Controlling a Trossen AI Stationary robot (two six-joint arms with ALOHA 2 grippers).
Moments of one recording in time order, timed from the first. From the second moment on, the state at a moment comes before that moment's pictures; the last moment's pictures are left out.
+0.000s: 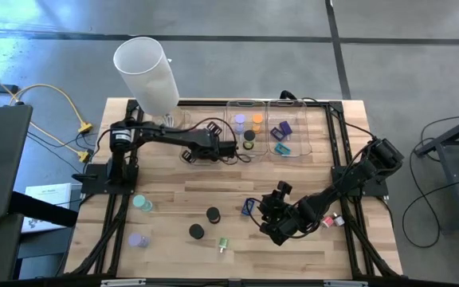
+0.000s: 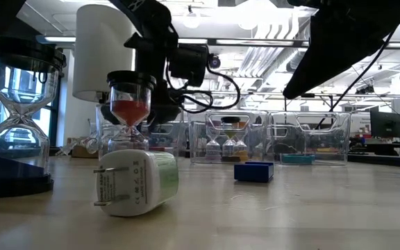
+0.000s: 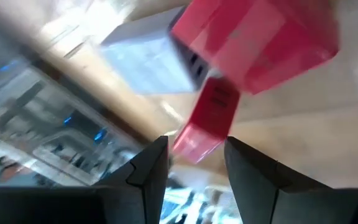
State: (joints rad) left arm 0.15 1.93 1.38 -1.03 -0.76 0.77; right arm 0.59 1.71 1.10 -0.60 0.72 0.84
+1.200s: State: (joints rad) left arm -0.24 1.56 1.38 -1.05 -1.20 0.68; right arm 0.62 1.71 1.10 -0.51 0.72 0.84
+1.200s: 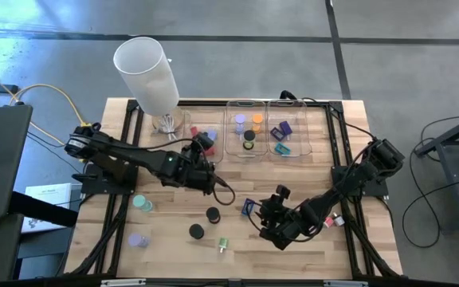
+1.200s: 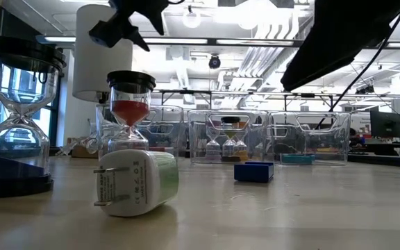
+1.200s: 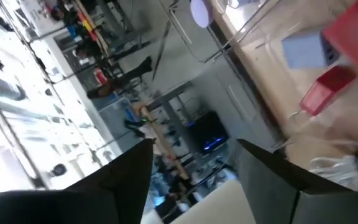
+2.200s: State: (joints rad) left arm -0.34 1.22 1.38 -0.98 -0.41 -0.41; right arm 0.61 1.71 1.10 -0.49 0.73 0.83
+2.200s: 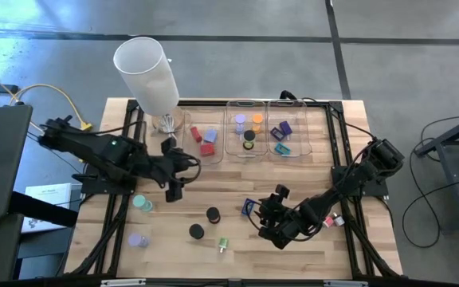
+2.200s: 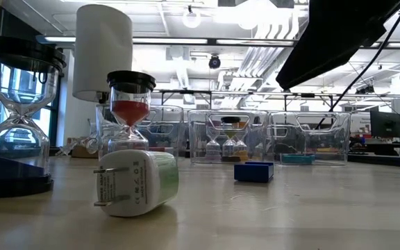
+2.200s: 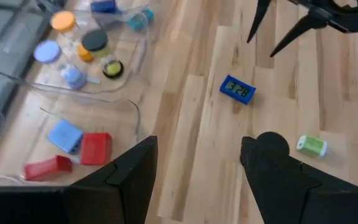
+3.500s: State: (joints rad) left arm -0.31 1.41 1.38 -0.91 -0.23 -0.46; right arm 0.61 1.71 1.10 -0.50 0.73 0.81
